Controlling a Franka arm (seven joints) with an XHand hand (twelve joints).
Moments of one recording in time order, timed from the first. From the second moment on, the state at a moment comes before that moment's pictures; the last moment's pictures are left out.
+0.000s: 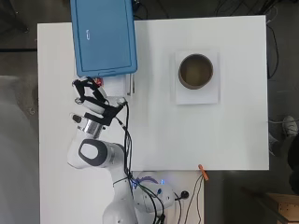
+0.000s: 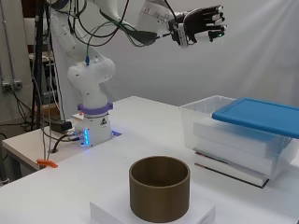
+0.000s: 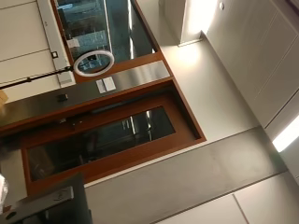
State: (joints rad) arm 0.24 -0.64 0.25 -2.55 -1.70 2.34 0.00
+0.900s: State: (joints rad) arm 0.23 -0.55 0.08 -2.44 -0.46 1.97 -0.60
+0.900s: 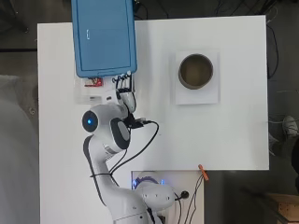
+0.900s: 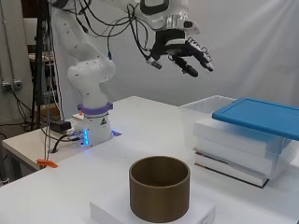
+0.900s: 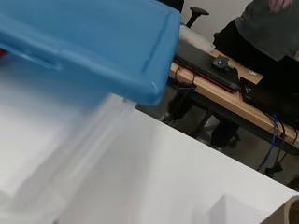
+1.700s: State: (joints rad) arm 0.21 -0.24 0.11 -2.35 -0.42 2.16 -0.73
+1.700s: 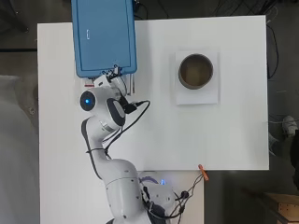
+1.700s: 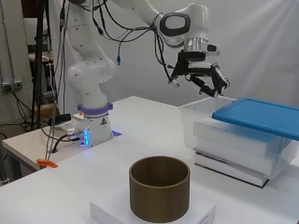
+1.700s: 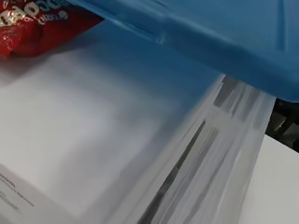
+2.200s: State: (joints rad) arm 0.21 -0.30 0.06 -2.49 0.03 2.19 -0.71
